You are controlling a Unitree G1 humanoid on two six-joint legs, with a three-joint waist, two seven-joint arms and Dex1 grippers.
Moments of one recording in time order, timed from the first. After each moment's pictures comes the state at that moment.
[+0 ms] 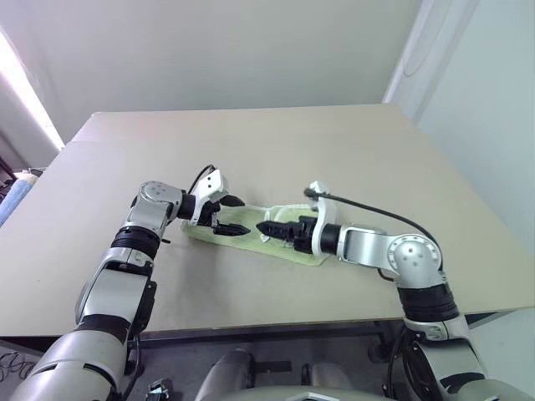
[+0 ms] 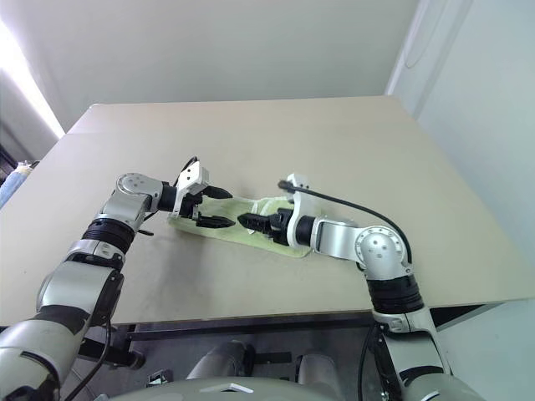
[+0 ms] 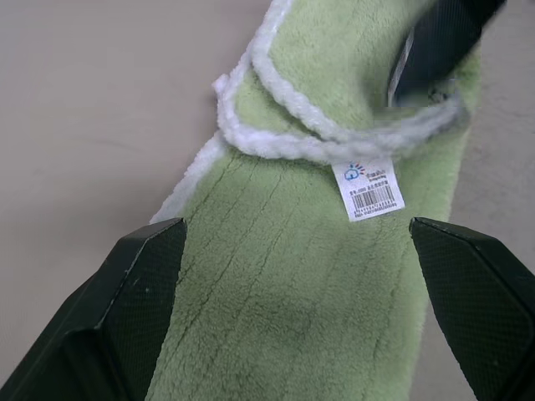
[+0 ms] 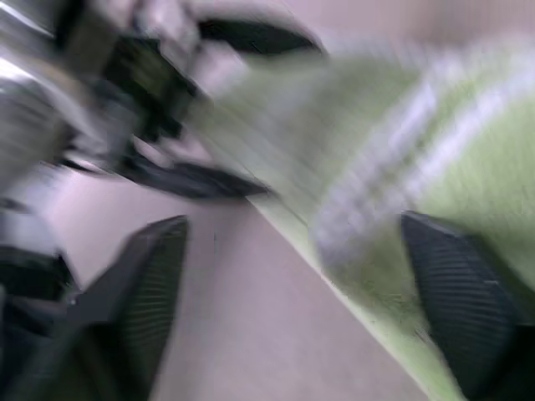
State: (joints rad) left arm -0.88 0.43 -0.15 0.96 -0.02 -0.06 -1.39; right arm -0.47 -0.32 0.02 -0.16 1.33 1.12 -0.12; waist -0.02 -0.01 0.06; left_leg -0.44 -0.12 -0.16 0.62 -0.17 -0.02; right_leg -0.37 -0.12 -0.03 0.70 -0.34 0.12
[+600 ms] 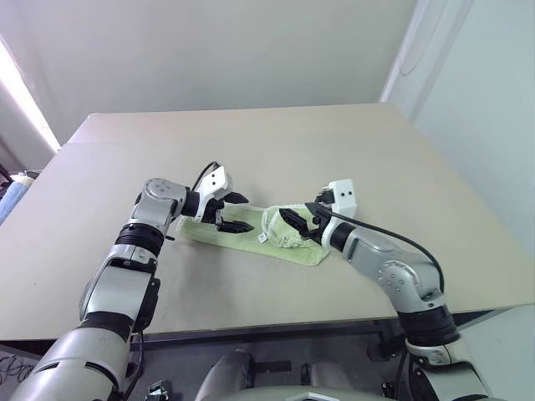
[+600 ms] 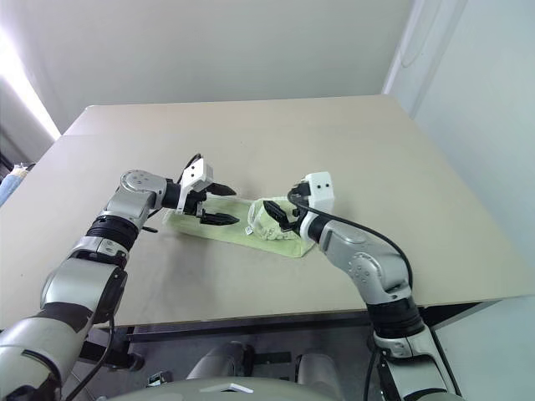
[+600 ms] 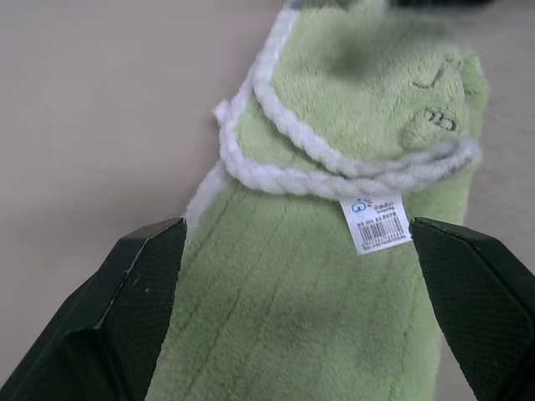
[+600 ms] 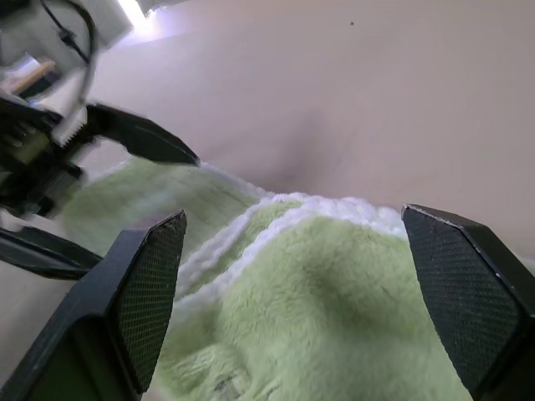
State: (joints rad) left arm -0.90 0.41 -0.15 0.97 -0.01 -0.06 -1.37; right arm -0.34 -0.31 0.16 -0.15 0.64 0.72 0.10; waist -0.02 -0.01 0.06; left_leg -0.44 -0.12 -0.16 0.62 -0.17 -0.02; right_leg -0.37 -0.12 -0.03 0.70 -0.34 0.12
